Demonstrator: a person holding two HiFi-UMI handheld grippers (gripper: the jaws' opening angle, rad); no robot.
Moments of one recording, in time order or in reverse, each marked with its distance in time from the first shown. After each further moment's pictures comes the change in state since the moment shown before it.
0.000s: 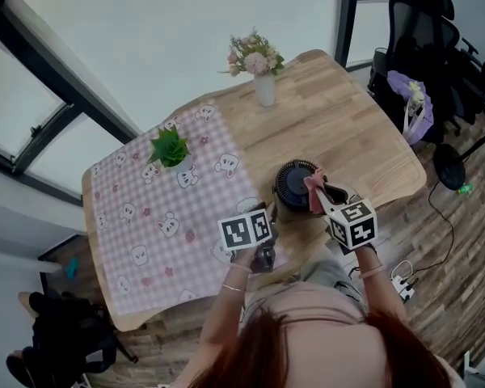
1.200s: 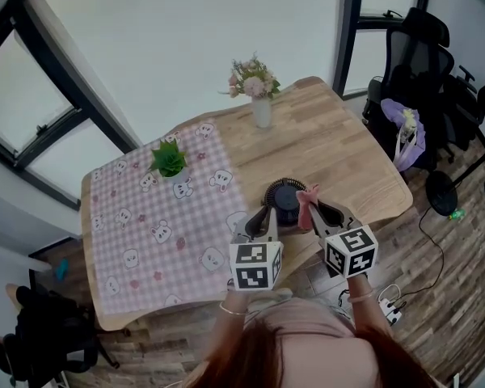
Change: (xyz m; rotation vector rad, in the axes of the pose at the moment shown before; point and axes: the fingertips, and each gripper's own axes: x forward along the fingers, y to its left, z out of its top) left arm -0.078 -0.102 0.046 0.390 -0.402 0.075; right arm -0.075 0.019 0.056 0.036 -0.210 0.030
